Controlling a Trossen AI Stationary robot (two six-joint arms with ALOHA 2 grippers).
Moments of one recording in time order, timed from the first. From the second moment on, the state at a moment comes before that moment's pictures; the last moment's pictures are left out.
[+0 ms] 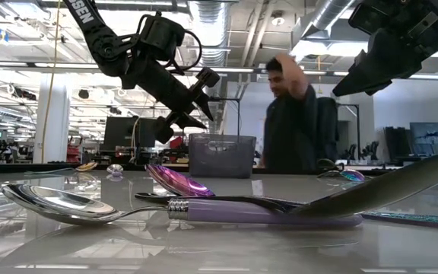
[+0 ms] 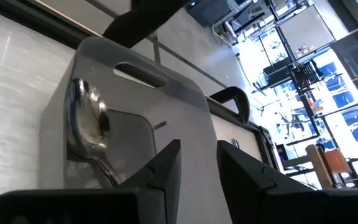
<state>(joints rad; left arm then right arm) 0.29 1.72 0.79 0.65 -0.59 -1.12 0.39 1.07 0.51 -0.04 0.39 0.35</state>
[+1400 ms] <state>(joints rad) 0.28 1.36 0.79 0.26 -0.56 -0.52 0.30 1.07 0.51 0.25 0.39 0.29</state>
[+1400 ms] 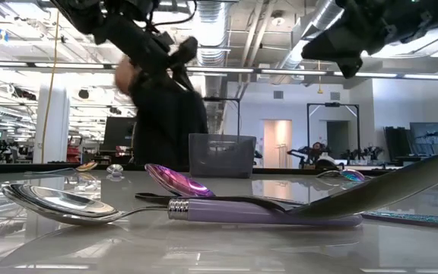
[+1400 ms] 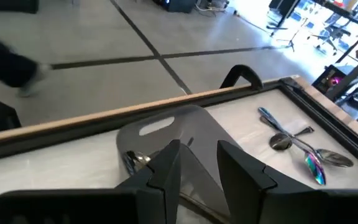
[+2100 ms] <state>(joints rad) 0.08 1.15 0.79 -0.16 -0.70 -0.36 0.24 1.28 0.51 0.55 0.39 0.26</state>
